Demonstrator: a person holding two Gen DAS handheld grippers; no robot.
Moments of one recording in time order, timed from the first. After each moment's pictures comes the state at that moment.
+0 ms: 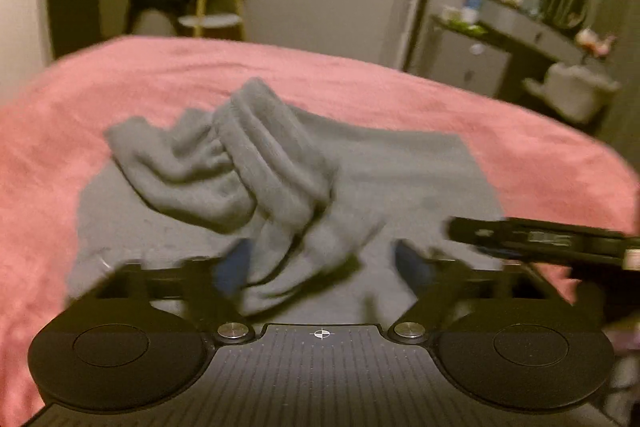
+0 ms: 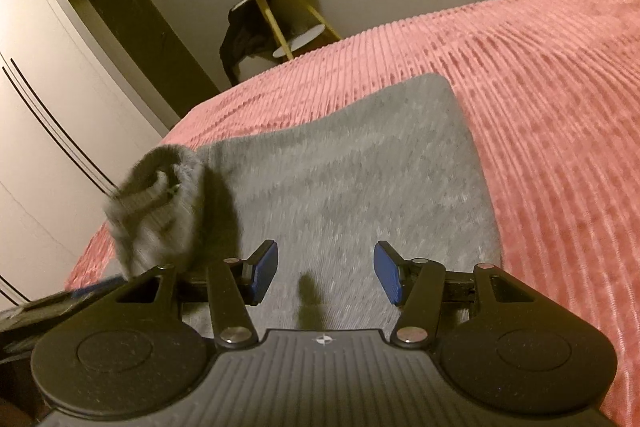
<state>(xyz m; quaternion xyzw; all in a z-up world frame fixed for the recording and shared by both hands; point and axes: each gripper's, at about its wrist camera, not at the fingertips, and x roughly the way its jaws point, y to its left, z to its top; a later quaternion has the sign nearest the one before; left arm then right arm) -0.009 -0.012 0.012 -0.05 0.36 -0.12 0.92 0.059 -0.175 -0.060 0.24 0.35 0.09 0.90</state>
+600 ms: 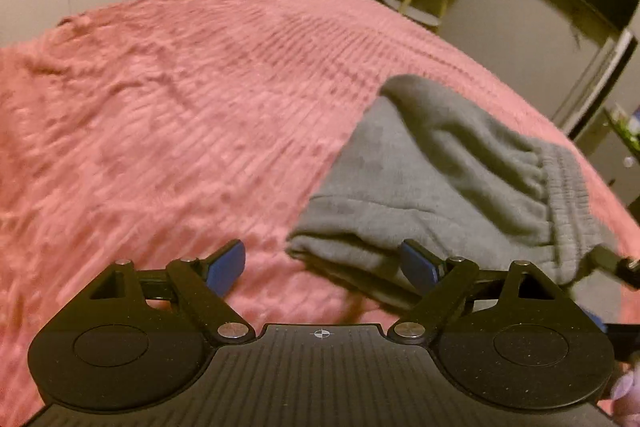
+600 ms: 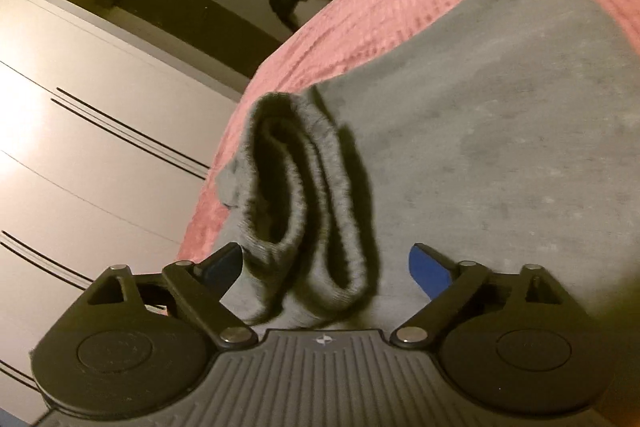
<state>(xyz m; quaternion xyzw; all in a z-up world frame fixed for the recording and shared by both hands) -0.044 0.124 -0.017 -0.20 0.39 0.15 0.89 0.111 -0.137 -0.079 0.38 0.41 0.22 0.80</state>
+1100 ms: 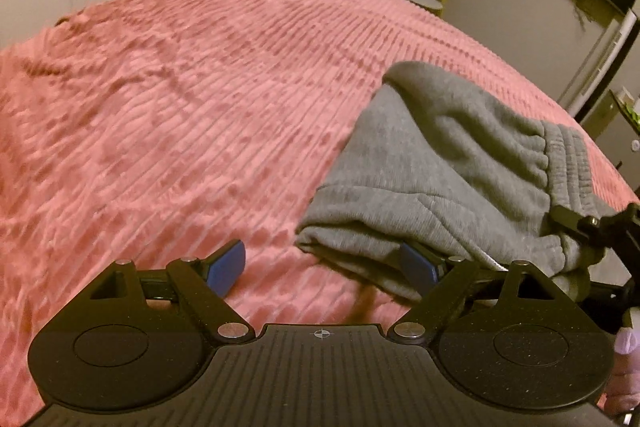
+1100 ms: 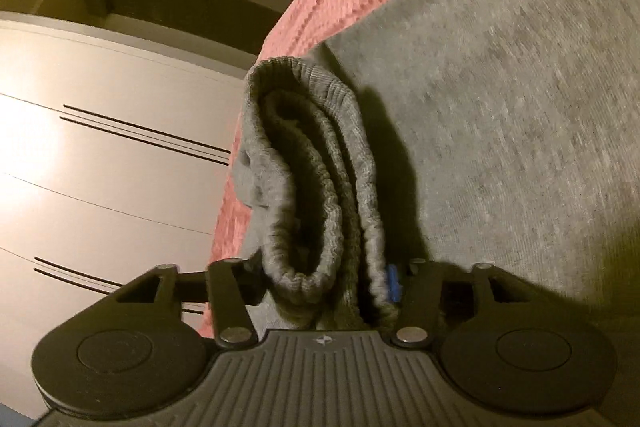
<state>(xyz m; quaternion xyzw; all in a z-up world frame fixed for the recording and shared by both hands) -0.036 0.125 -0.019 -0.18 0.41 0.14 0.88 0.148 -0.103 -0.107 0.44 0.45 0.24 0.74</state>
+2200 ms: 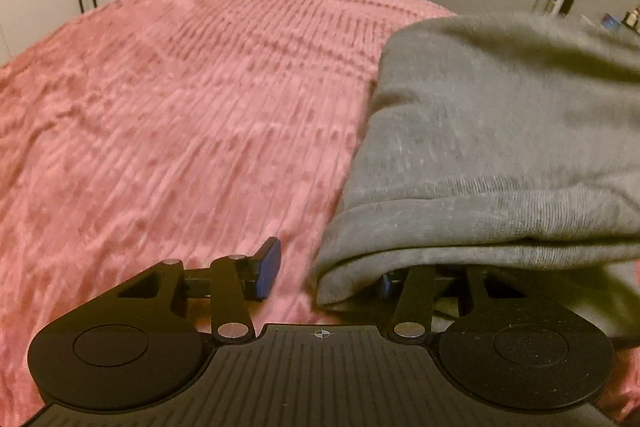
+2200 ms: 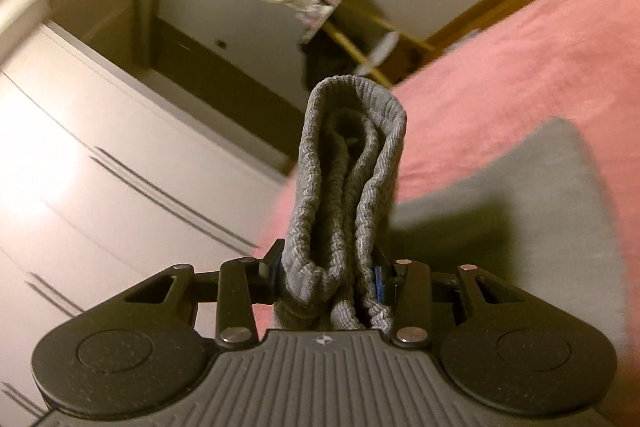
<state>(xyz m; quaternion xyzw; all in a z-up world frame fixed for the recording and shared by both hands) 0.014 0.084 -0.029 -0.11 0.45 0.06 0.89 0.073 -0.184 0.012 0.39 0.31 0.19 0.85</state>
